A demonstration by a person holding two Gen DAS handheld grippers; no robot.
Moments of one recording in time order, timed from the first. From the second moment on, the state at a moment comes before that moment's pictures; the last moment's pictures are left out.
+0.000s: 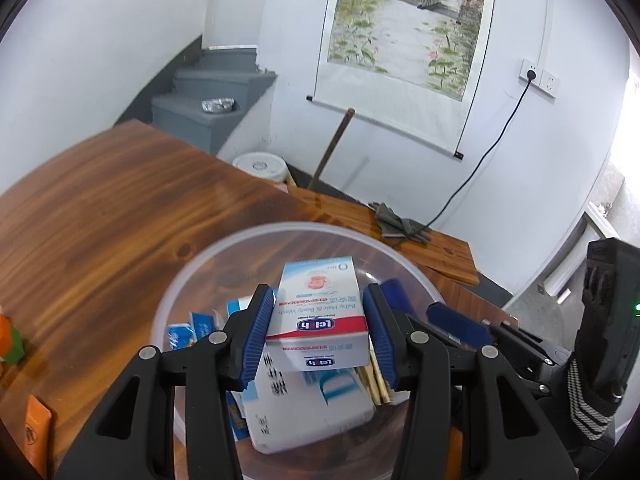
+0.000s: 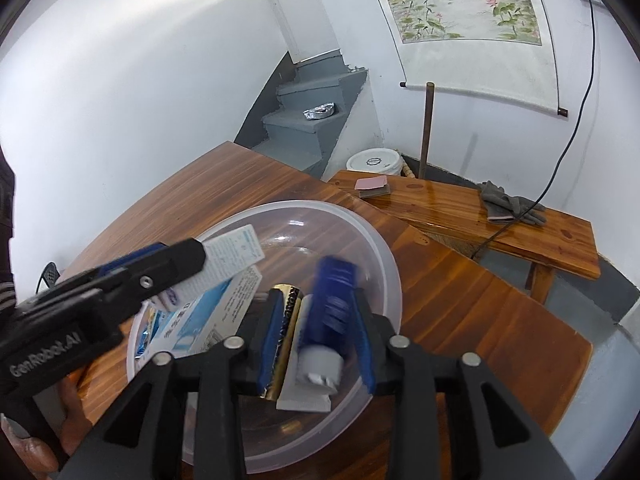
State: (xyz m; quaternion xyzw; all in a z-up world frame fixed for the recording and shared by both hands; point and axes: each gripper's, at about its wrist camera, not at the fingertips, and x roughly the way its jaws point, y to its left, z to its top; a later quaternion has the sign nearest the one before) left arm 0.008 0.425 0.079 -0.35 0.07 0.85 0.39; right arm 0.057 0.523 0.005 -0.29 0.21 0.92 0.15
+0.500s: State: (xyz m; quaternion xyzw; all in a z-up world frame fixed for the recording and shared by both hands) left arm 0.007 0.411 0.075 -0.37 0.07 0.85 0.38; right arm 0.059 0.512 0.010 -0.29 0.20 0.92 0.15
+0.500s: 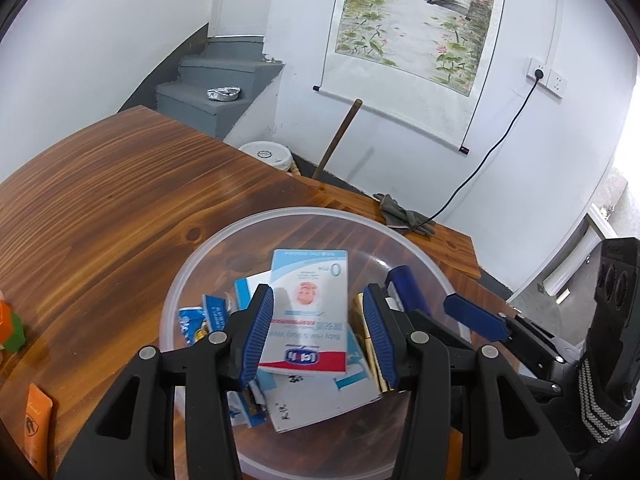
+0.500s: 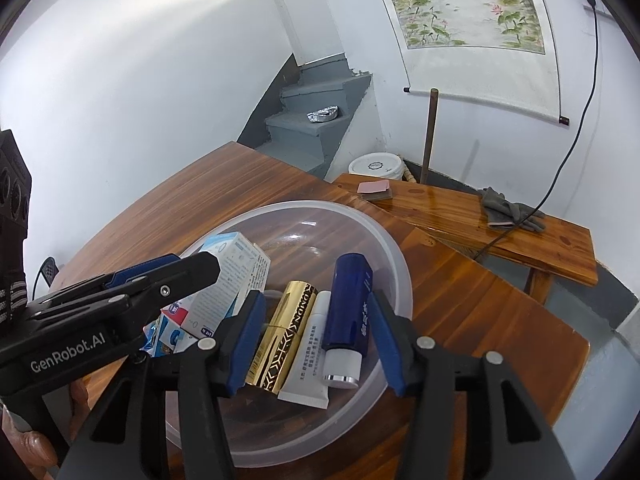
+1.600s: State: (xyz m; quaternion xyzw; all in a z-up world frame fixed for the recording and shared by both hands) left arm -0.015 0.334 0.070 -0.38 0.05 0.86 0.33; right arm 0.028 0.458 0.009 -0.34 0.13 0.92 0.12
